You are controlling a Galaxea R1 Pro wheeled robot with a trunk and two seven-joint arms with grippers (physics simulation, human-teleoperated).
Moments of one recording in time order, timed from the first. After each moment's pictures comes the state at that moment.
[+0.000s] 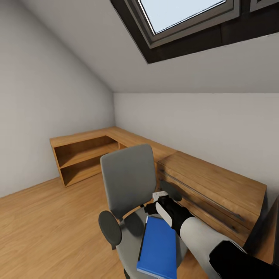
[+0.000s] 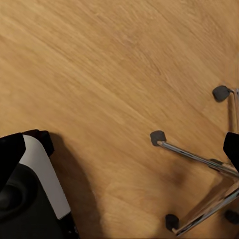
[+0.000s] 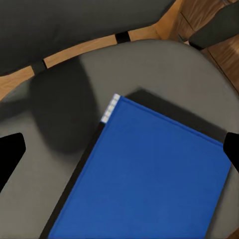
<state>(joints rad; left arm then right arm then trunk) 0.42 0.17 0.05 -1.28 1.41 0.02 0.47 -0.87 0.16 0.51 -0.39 -0.44 0.56 -0.16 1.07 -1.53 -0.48</state>
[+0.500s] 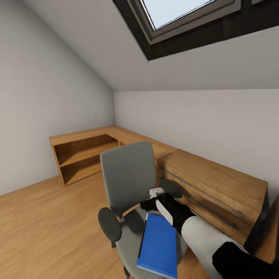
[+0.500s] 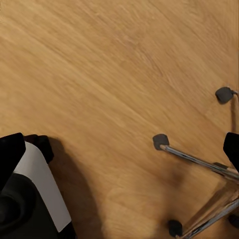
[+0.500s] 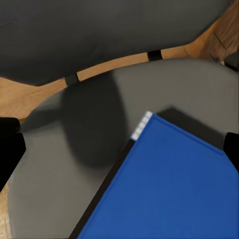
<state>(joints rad) 0.42 0.18 0.05 -1.28 1.41 0.02 0.46 -0.86 0.14 0.53 -0.46 -0.42 0.56 -0.04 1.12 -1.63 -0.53</state>
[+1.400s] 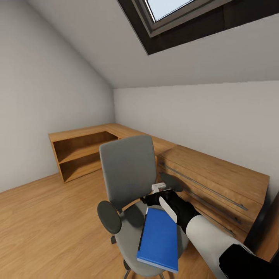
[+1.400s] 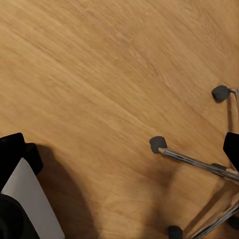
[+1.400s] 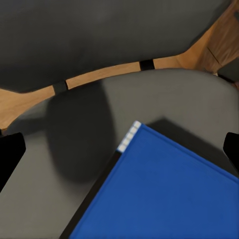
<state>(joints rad) 0.42 0.18 0.05 -1.28 1.41 0.02 0.40 -0.85 0.10 0.53 -0.56 -0.41 0.56 -0.03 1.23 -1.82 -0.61</state>
